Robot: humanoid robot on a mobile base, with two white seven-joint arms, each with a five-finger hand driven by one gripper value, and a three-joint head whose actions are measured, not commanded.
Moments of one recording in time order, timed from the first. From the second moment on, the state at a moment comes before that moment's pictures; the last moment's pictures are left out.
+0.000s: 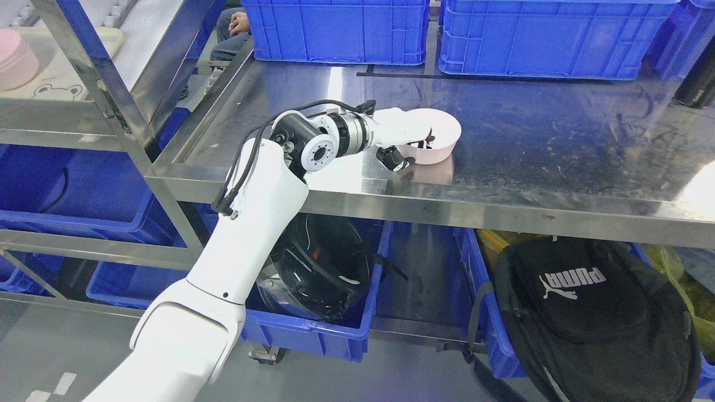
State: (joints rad) left arm -0.80 0.01 -0.41 -1.21 -0.95 -0.34 -0.86; right arm 0.00 0.00 0.05 0.00 0.05 -0.08 -0.03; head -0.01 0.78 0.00
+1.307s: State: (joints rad) left arm -0.75 0.00 -0.08 -1.42 -0.89 -0.61 -0.89; right arm 0.00 0.00 0.05 0.00 0.05 -0.08 -0.03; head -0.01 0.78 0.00
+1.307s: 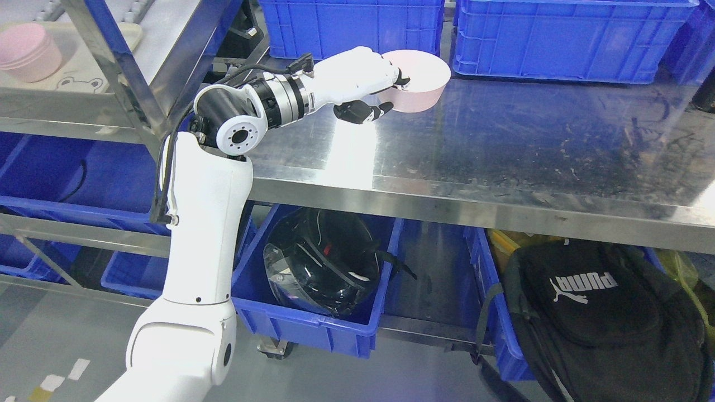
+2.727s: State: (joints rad) left arm -0.73 0.00 -0.11 -1.45 -0.85 -0.66 -0.85; right arm 0.00 0.00 0.05 0.00 0.05 -0.08 -0.03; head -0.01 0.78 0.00
